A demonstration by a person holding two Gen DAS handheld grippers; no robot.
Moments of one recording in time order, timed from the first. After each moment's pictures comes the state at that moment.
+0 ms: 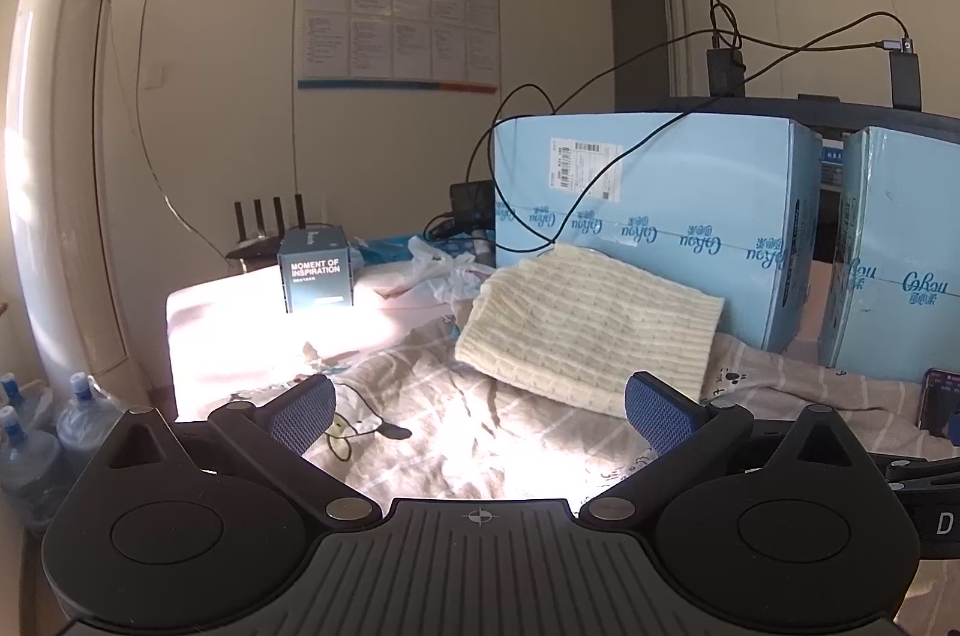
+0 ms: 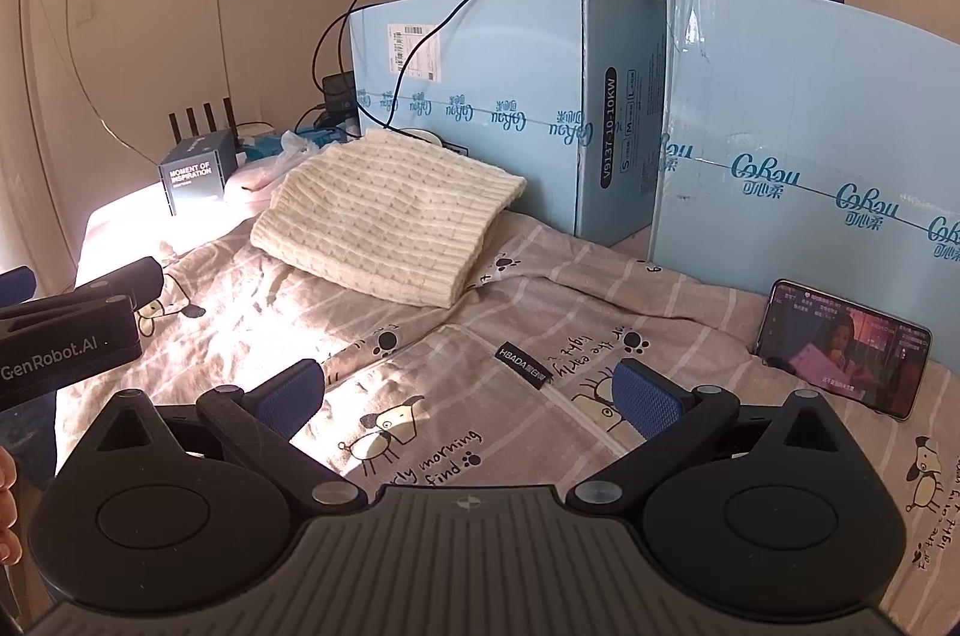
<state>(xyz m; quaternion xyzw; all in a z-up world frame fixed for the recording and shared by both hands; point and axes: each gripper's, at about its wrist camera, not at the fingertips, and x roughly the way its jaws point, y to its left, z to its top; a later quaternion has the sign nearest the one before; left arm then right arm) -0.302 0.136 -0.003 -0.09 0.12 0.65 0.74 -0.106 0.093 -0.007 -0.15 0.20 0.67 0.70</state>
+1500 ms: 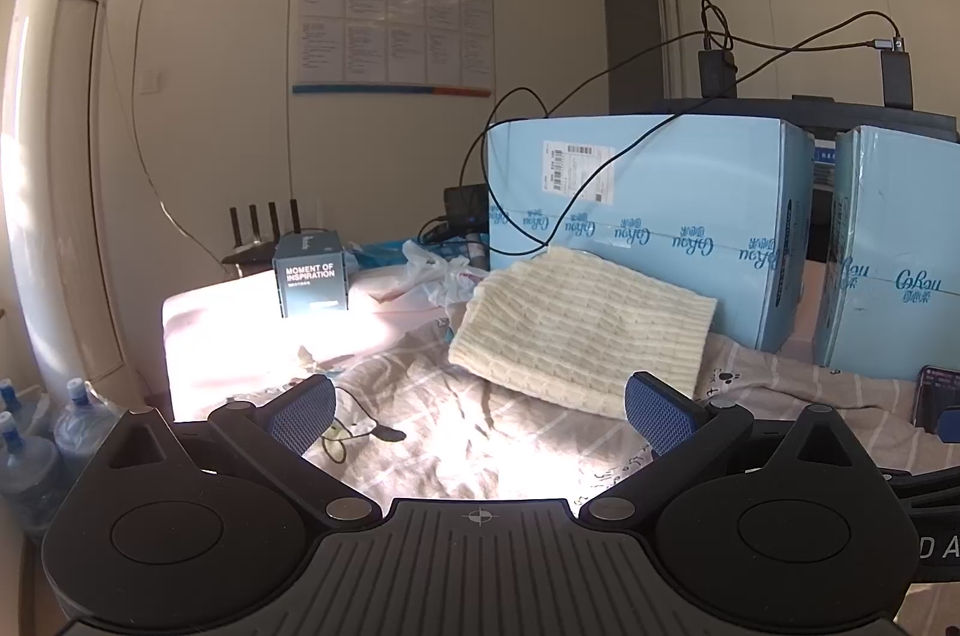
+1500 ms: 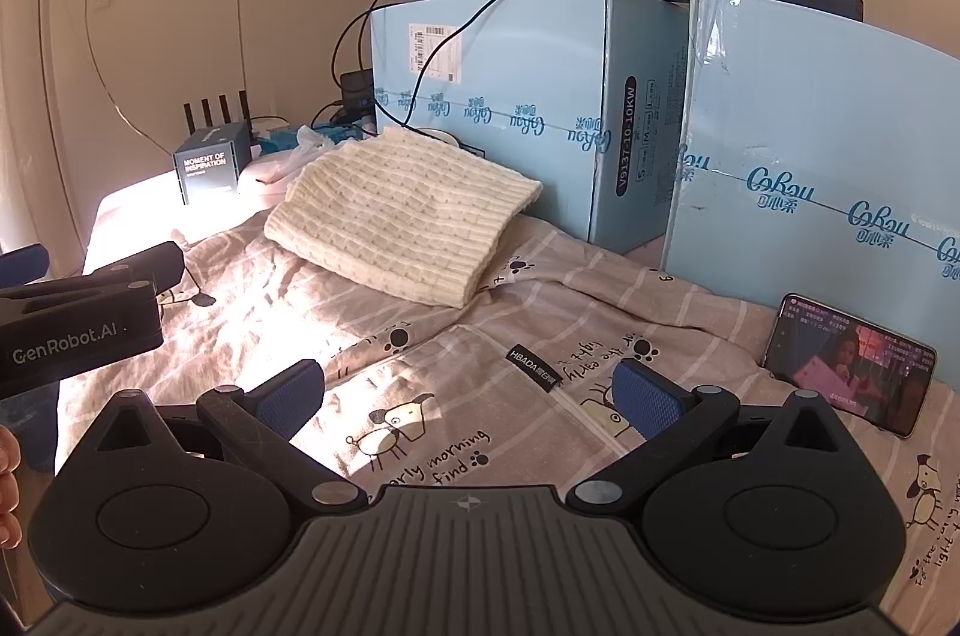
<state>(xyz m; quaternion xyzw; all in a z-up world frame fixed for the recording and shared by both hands) -0.299 0.133 -0.004 -0.08 0.12 0.65 0.75 -0.112 0.092 -0.008 -0.16 0.19 0.68 0.69</state>
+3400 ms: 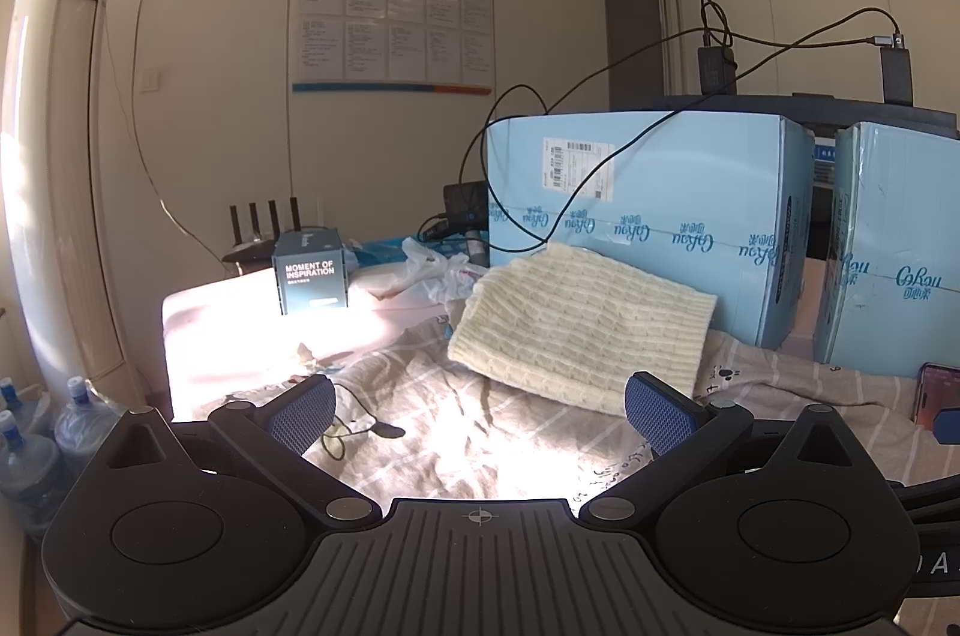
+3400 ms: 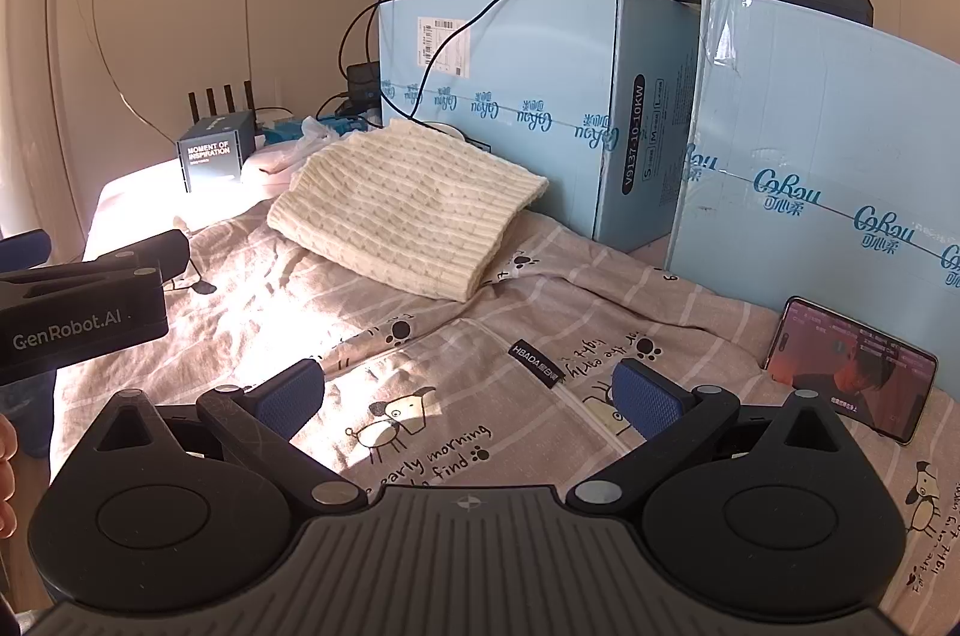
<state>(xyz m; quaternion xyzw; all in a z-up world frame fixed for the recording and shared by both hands) -0.299 0.131 -0.005 -0.08 0.12 0.65 0.75 -0.116 0.092 -0.011 -0.17 0.18 0.68 0.69</state>
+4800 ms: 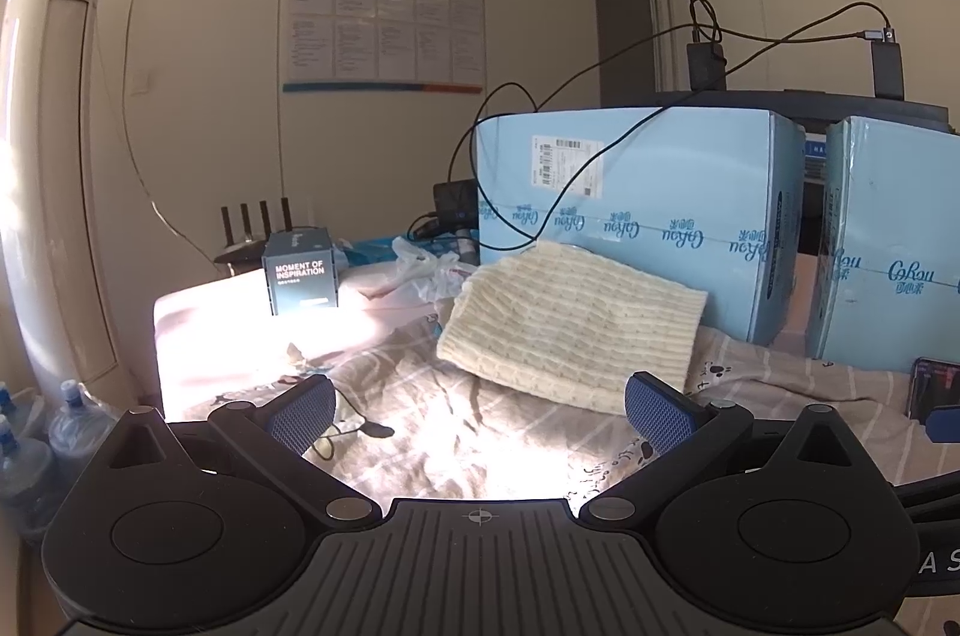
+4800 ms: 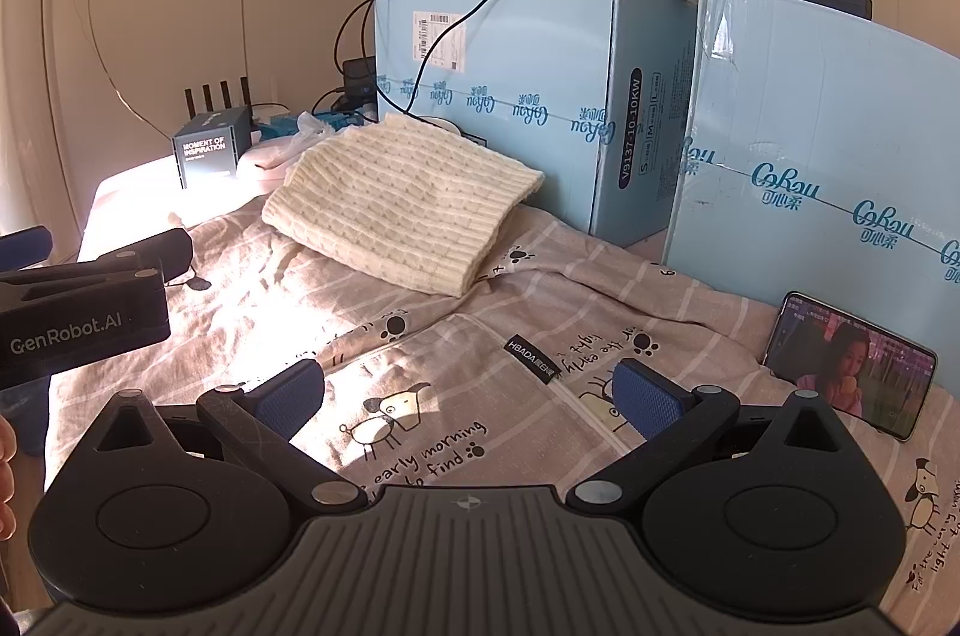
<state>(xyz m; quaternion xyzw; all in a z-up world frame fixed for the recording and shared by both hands) -0.293 0.131 -0.007 -0.08 0.12 0.64 0.75 -0.114 0.094 -0.013 -0.18 0.18 0.68 0.69</state>
